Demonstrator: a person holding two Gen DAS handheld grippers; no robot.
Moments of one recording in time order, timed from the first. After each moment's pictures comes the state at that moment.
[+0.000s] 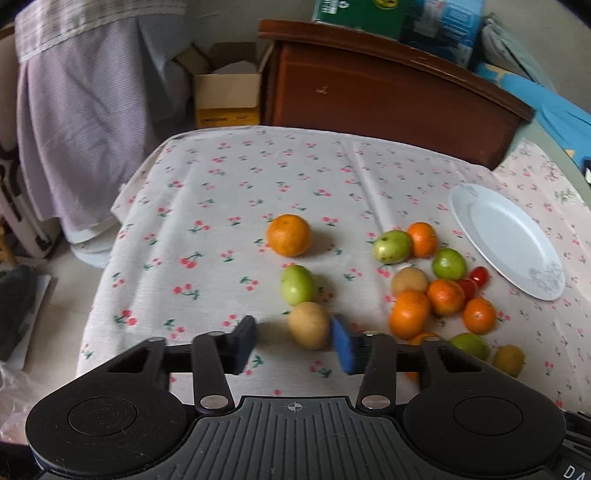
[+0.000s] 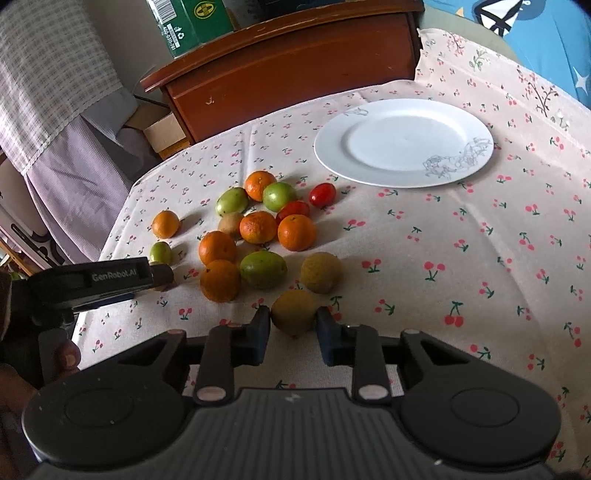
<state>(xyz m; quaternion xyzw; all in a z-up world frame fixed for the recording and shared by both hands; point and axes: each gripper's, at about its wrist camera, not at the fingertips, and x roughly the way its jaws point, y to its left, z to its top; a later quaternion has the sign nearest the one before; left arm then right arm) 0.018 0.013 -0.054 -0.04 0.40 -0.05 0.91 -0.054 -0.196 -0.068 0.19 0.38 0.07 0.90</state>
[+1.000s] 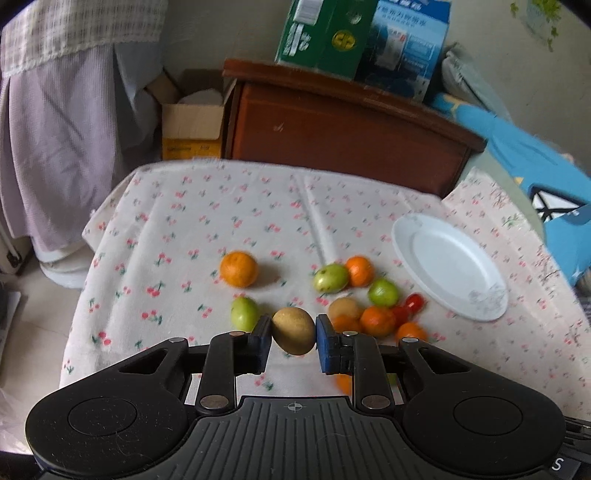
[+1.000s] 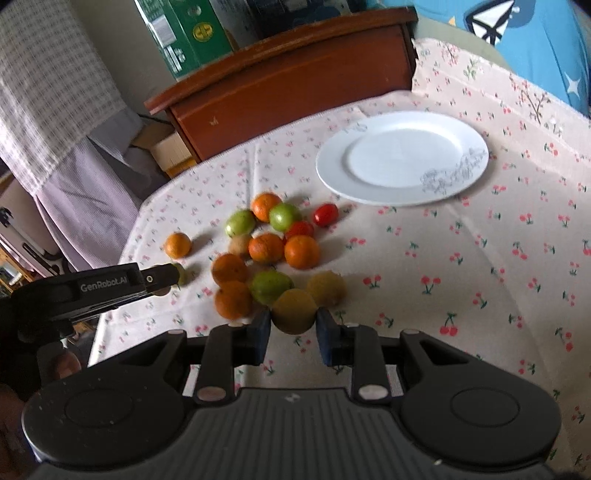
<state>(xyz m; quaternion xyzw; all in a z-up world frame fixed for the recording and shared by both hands) 0.001 0.003 -0.018 -0.07 0.36 -0.11 0.92 -0.060 -0.206 -0.050 0.22 0.36 0.07 0.90</state>
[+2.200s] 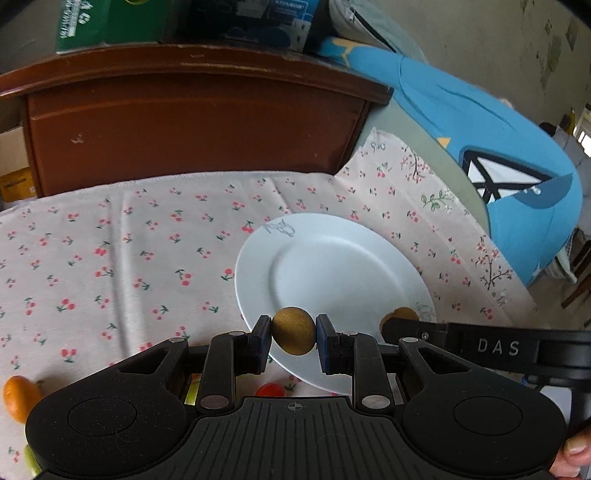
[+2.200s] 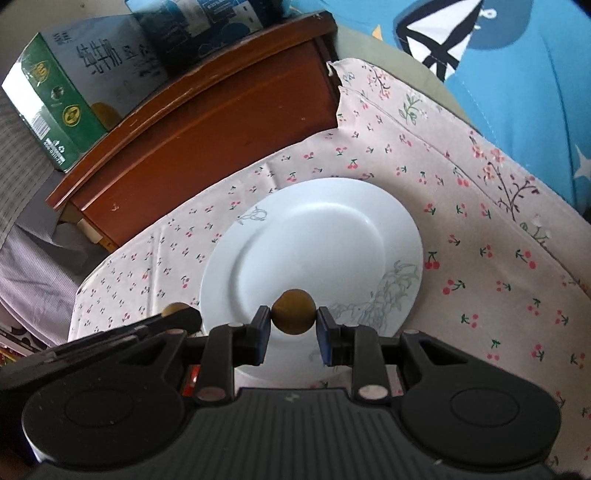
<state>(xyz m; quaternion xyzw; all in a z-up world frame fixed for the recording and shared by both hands) 0.110 -0.134 -0.025 -0.03 0.40 -0.26 0.88 0.063 -0.332 -0.046 0.26 0.39 0.02 0.88</state>
